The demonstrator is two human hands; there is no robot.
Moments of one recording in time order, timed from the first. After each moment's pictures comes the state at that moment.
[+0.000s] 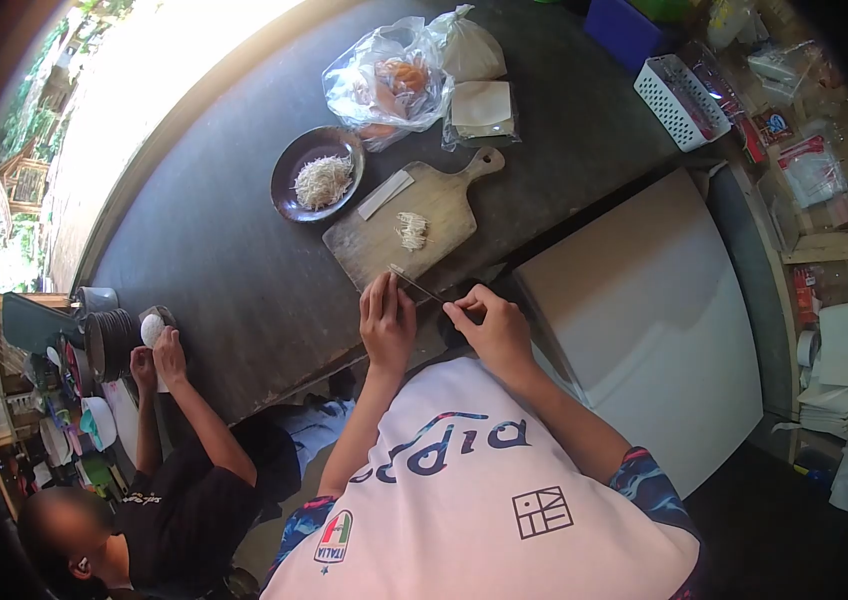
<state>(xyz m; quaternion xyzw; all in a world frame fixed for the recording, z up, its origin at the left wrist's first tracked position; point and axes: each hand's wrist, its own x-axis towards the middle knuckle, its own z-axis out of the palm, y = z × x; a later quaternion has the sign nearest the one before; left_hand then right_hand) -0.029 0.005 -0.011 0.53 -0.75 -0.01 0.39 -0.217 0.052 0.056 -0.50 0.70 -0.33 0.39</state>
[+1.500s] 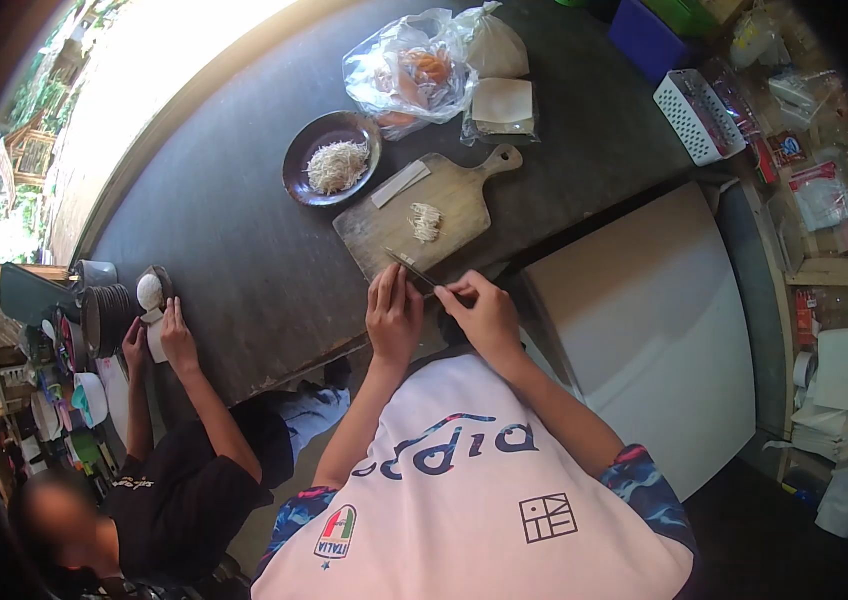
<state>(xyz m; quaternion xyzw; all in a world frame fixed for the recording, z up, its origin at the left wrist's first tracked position) -0.025 0.006 -0.016 0.53 -0.76 0.00 0.38 -0.196 0.030 0.035 -0.52 0.68 -0.36 0.37</state>
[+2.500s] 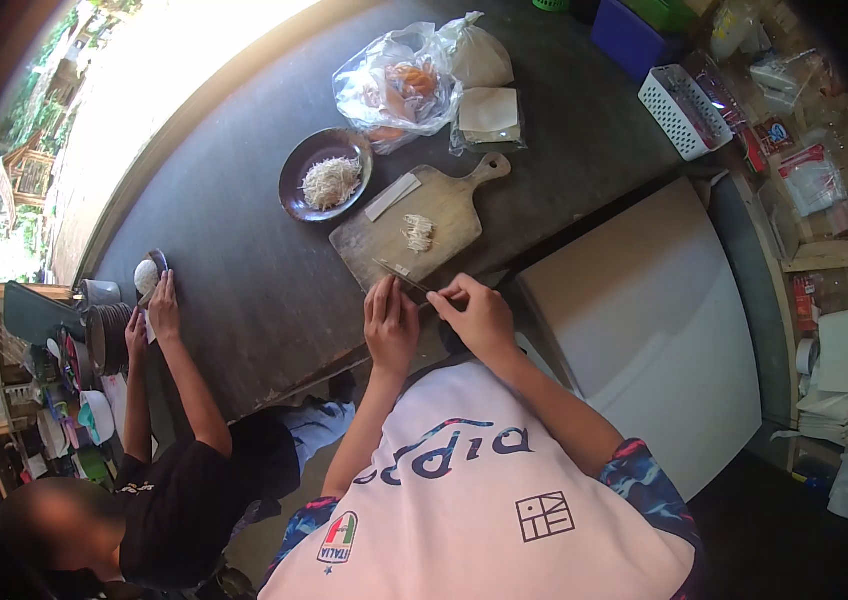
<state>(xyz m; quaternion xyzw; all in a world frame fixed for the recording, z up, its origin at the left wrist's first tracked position) -0.024 0.007 -0.022 0.53 -0.75 0.00 0.39 -0.197 0.023 0.042 -0.51 0.67 -0.36 0.41</state>
